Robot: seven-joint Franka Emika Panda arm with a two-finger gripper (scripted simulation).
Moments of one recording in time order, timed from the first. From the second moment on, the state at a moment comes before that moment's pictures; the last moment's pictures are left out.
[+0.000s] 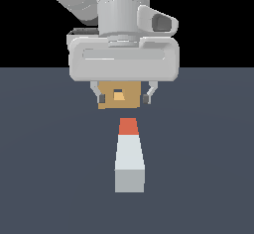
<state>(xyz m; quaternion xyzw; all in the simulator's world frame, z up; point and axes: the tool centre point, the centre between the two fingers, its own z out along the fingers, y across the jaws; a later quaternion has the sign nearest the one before) -0.006 -0.044 0.133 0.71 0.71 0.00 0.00</state>
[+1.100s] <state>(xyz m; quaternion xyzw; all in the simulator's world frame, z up) 0.003 -0.094 0.063 0.71 0.71 0.00 0.00</state>
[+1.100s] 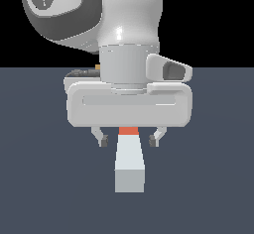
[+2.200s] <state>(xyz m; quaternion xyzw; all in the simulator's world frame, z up) 0.004 -0.094 0.024 0.71 0.71 0.00 0.00</state>
